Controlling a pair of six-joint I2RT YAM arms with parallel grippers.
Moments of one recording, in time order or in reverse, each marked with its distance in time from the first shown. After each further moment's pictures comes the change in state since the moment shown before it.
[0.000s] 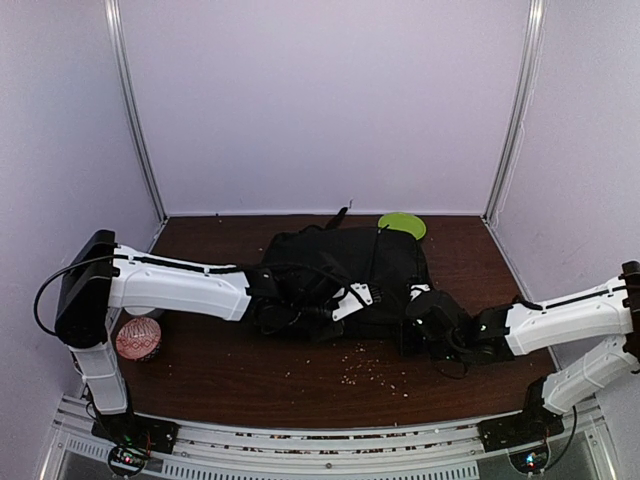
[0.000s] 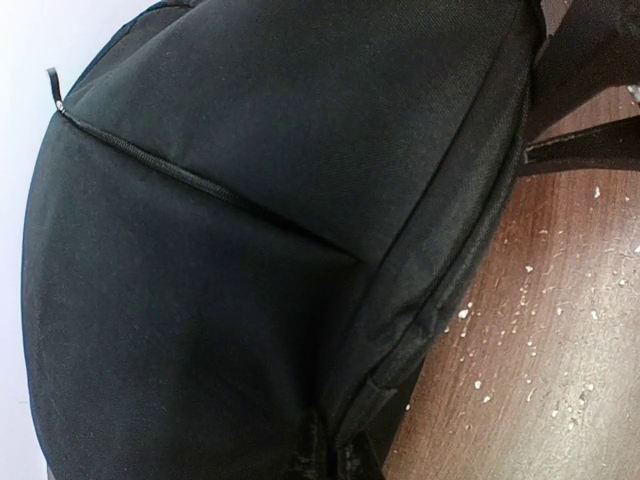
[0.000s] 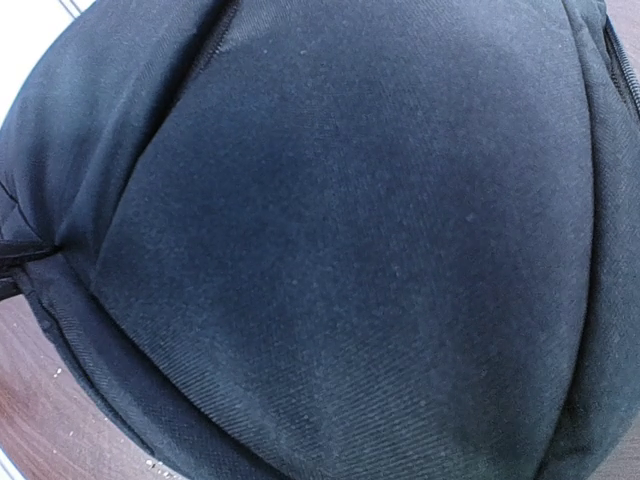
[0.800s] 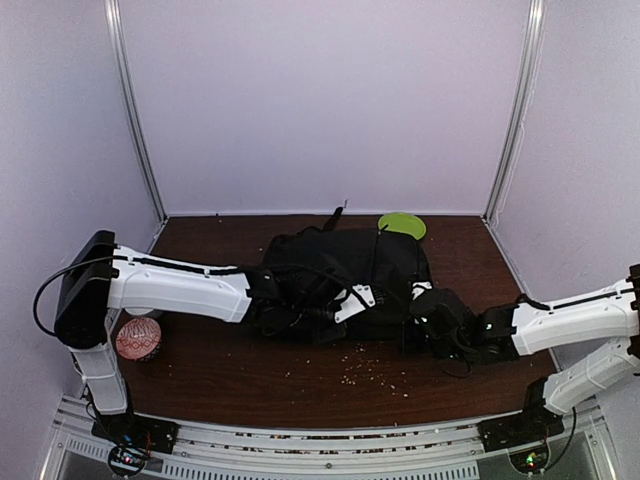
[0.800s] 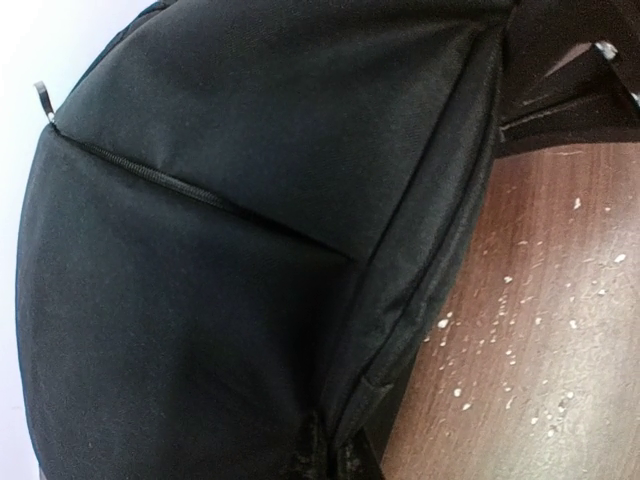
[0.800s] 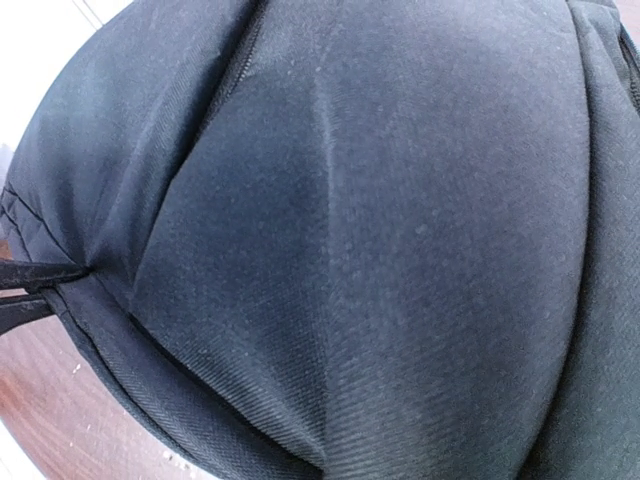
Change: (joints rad) left arm -0.006 0.000 0.003 0.002 0.002 -0.015; right arm 0.005 -0.035 0.005 -0.014 -0.006 0.001
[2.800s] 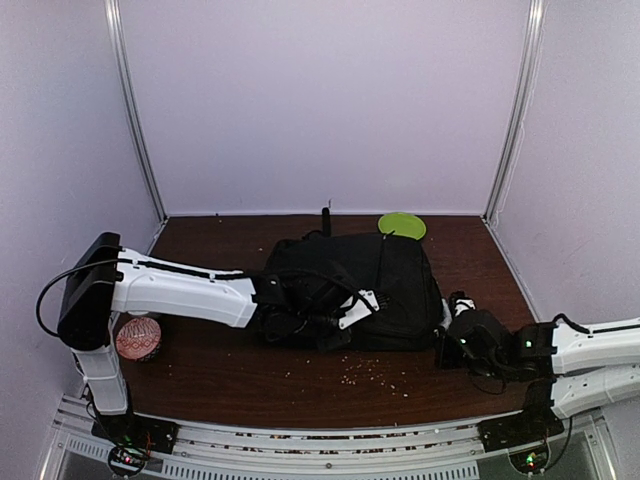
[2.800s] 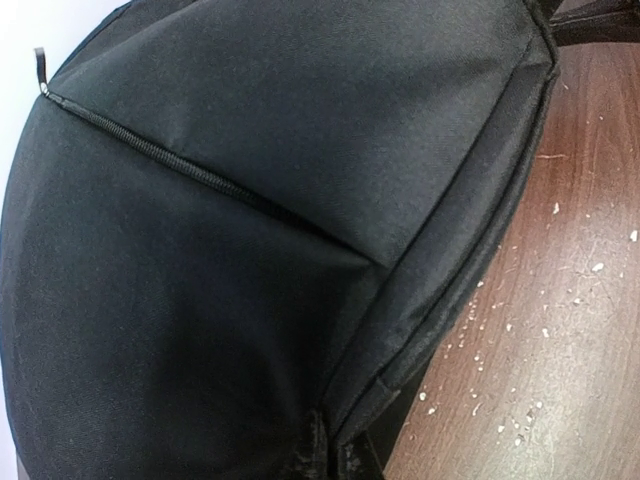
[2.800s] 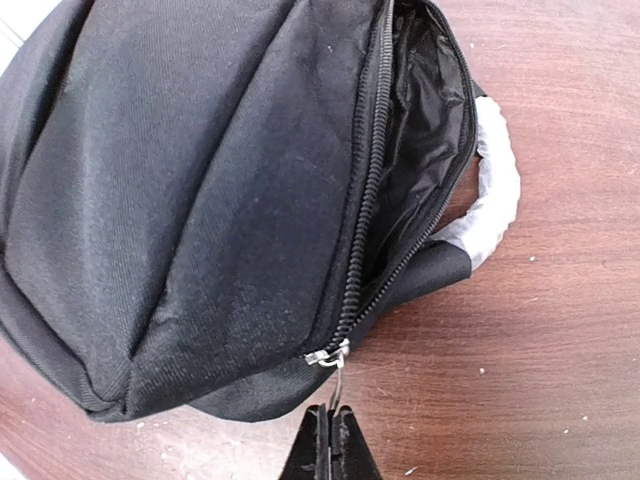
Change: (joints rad) left arm -0.025 0.023 0.021 -0.035 -0.009 -0.076; right arm -0.016 -0.330 -0.223 -0.195 0.066 0.143
